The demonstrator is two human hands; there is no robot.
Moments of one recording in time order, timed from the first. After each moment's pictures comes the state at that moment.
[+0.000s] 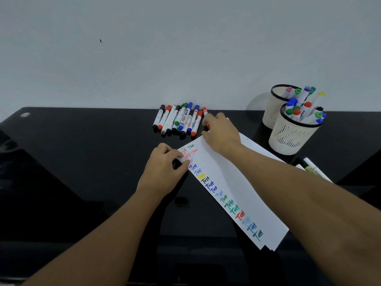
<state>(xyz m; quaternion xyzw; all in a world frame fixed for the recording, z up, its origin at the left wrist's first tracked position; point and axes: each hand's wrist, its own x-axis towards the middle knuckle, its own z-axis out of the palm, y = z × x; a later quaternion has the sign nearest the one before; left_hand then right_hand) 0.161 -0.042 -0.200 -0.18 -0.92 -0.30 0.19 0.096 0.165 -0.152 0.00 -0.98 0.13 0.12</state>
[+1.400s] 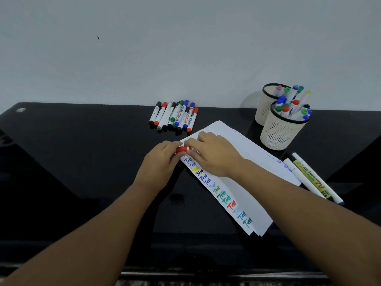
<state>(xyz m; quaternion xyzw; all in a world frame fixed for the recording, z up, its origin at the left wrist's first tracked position) 0.170 -0.042 -0.193 -0.25 -0.89 -0.31 0.20 0.175 0.162 -0.151 0.21 -0.97 0.06 0.07</state>
